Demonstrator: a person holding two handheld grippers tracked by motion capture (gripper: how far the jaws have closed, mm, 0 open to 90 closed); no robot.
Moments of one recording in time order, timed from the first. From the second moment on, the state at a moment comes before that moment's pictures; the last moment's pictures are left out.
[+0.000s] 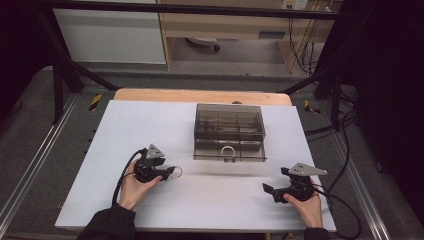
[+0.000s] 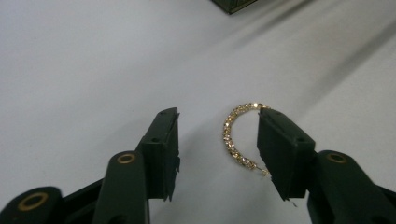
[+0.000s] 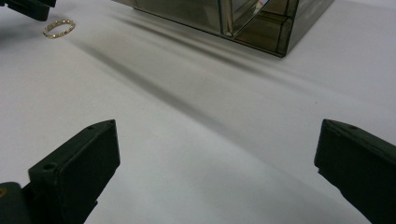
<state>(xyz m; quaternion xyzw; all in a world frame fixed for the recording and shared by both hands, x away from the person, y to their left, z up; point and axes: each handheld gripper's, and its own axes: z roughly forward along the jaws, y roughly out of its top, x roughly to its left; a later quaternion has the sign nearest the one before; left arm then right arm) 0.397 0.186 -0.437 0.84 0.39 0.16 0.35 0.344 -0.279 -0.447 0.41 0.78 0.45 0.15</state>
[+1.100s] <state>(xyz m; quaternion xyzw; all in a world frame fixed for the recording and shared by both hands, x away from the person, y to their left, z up) 0.397 0.176 -0.447 0.84 0.40 0.15 0.33 0.344 -0.280 -0.447 0.41 0.77 0.46 0.16</state>
